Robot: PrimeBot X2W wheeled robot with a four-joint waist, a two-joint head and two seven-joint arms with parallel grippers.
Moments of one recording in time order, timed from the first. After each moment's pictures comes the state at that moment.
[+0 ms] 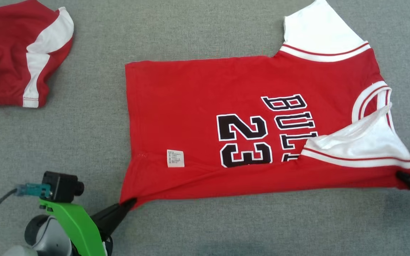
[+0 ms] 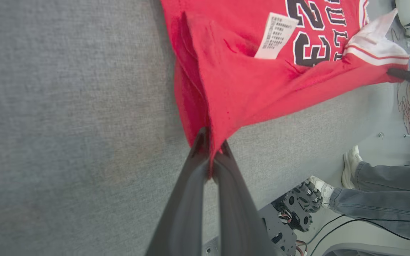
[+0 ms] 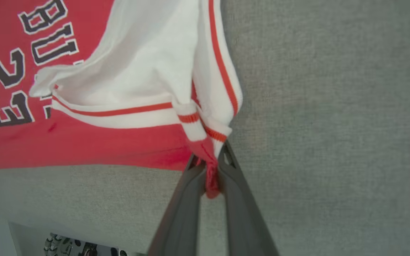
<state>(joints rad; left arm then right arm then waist) -0.12 0.71 -0.50 -0.27 -1.16 0.01 0.45 -0.03 -0.38 -0.33 -0.25 0.70 0.13 1.02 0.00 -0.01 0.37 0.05</state>
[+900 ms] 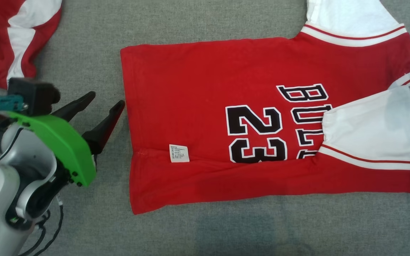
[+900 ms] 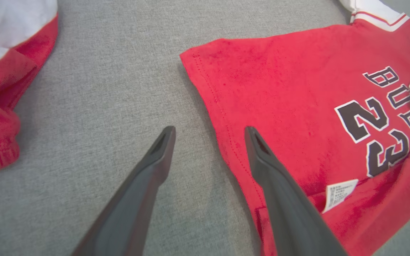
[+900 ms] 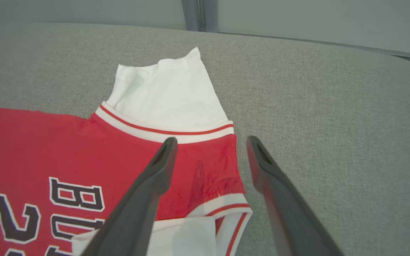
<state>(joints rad) -0.48 0.69 -0.50 -0.23 -0.92 0.07 0.46 -0.53 -0.49 -0.18 -0.21 0.53 0.13 0.91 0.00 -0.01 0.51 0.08</state>
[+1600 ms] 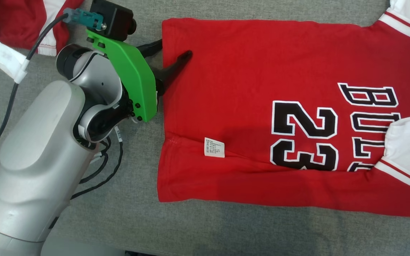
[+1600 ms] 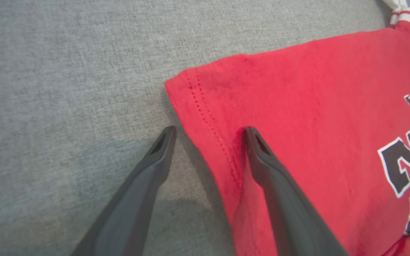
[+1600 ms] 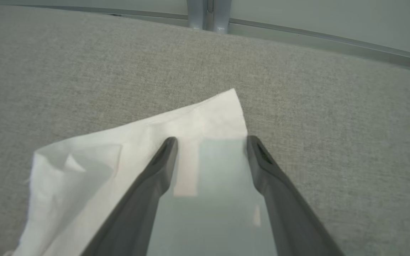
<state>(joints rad) -0.91 0.35 -0.65 0.22 -0.92 -0.09 0.53 -0.97 -0.46 -0.05 0.29 0.28 0.13 0.80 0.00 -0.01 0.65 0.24</state>
